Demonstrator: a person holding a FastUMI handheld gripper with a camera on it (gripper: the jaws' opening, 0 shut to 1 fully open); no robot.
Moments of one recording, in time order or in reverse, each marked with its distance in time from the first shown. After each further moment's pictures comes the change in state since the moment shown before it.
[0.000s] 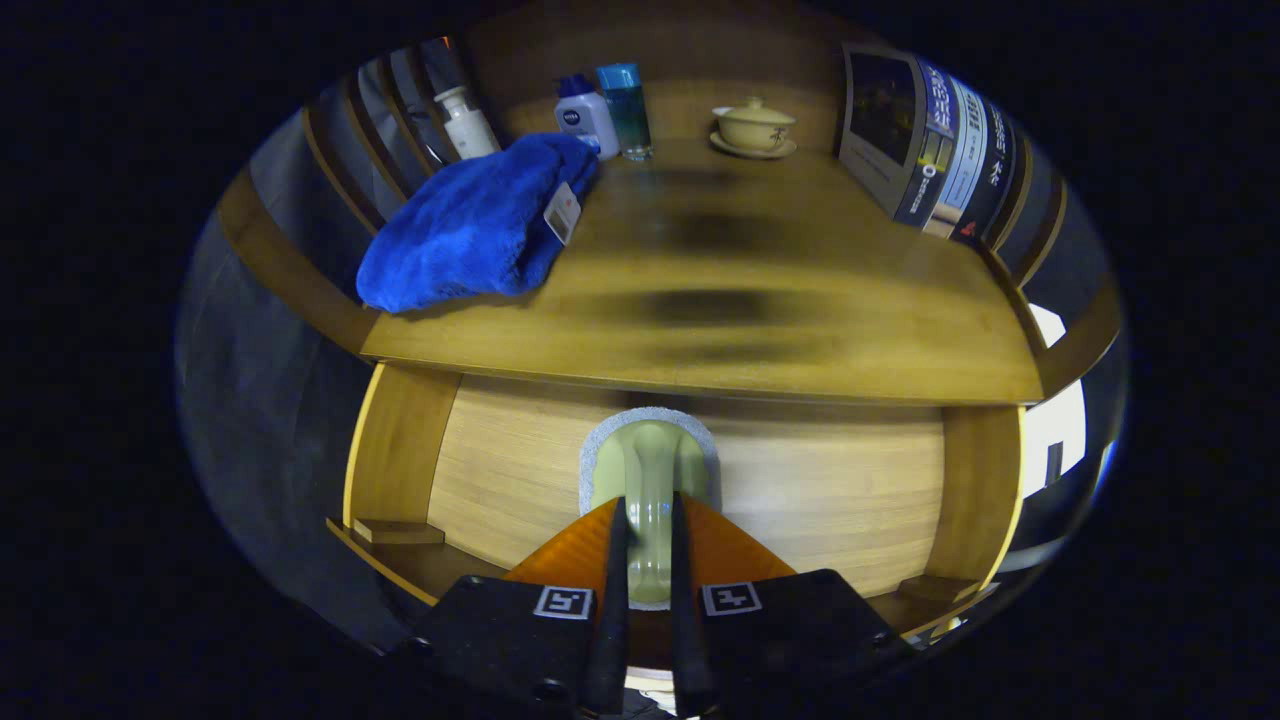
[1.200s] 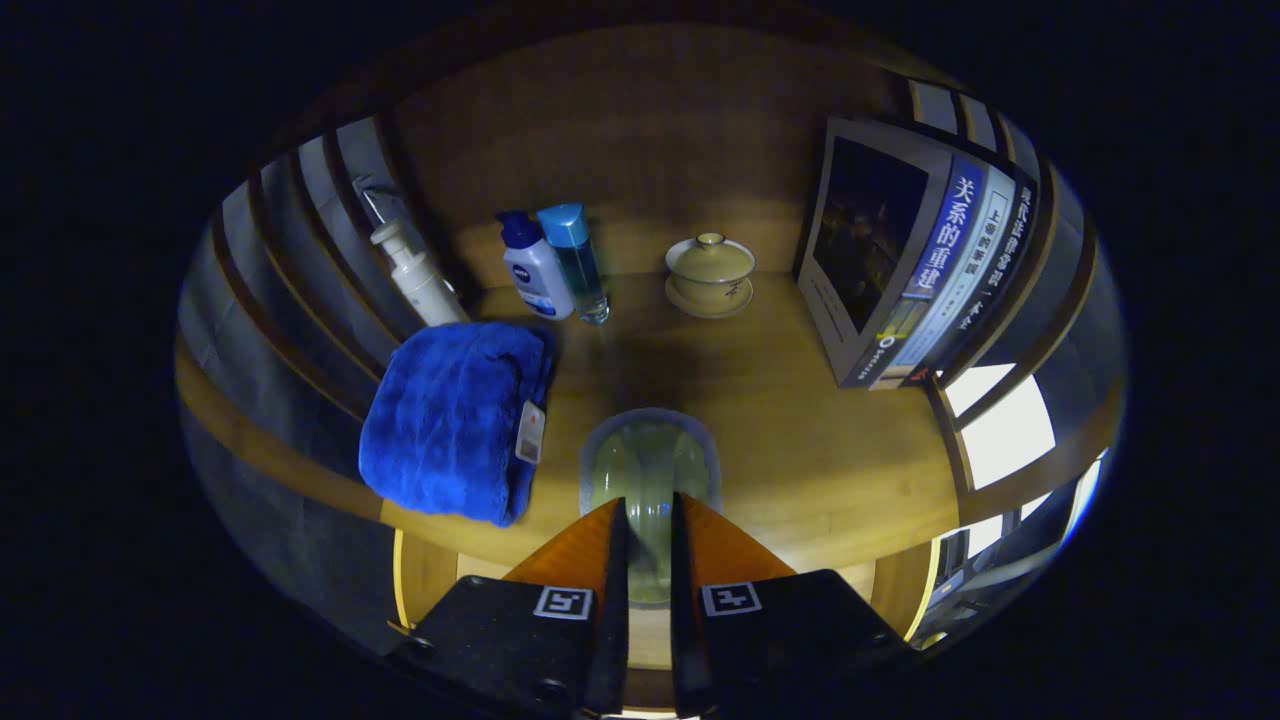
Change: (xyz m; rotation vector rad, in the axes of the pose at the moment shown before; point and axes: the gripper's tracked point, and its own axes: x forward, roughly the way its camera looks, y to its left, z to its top) arm -0.019 -0.024 0.166 0.090 -0.172 -0.073
